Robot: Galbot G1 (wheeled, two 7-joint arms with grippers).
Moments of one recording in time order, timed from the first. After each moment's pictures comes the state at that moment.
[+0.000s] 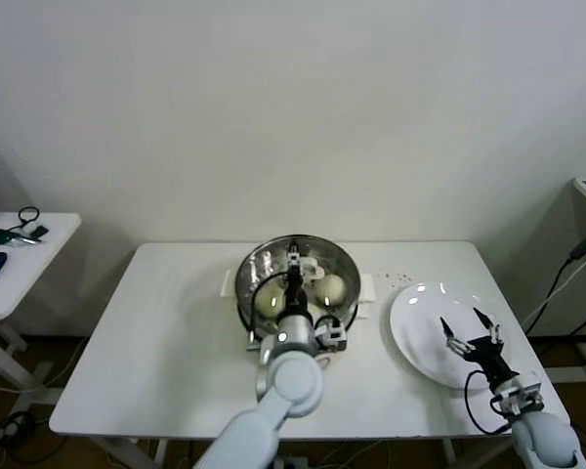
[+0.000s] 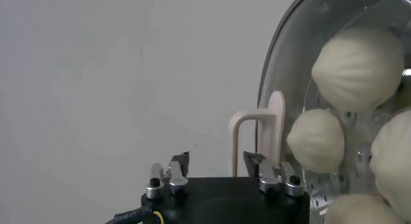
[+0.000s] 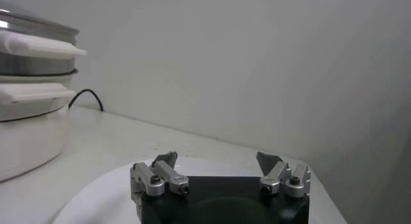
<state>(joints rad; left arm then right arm) 0.90 -1.47 0.16 -1.72 1.54 0.74 0.28 -1.26 1.09 0.65 1.39 0.29 0.22 -0.30</state>
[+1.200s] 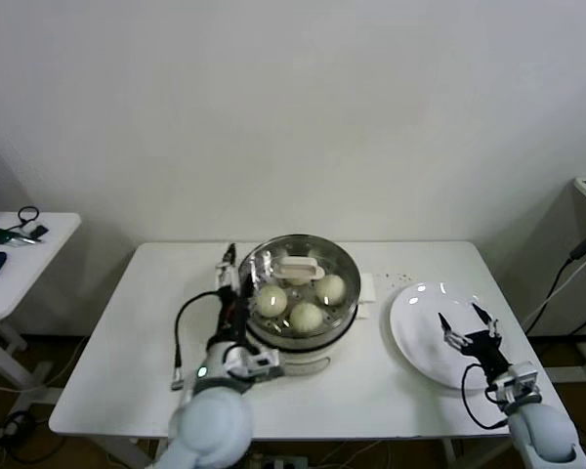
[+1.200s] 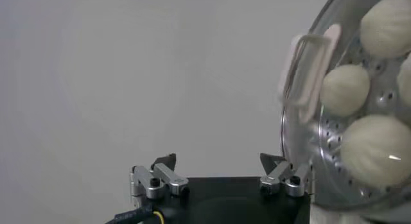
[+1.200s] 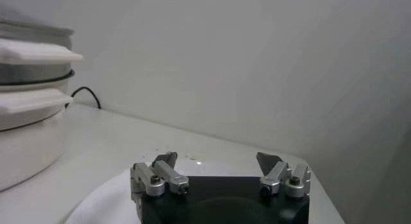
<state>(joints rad) 1.14 -1.25 -0.01 -2.11 1.20 0.74 0.15 -1.27 1.09 0.64 1.48 0.28 0.10 -0.25</state>
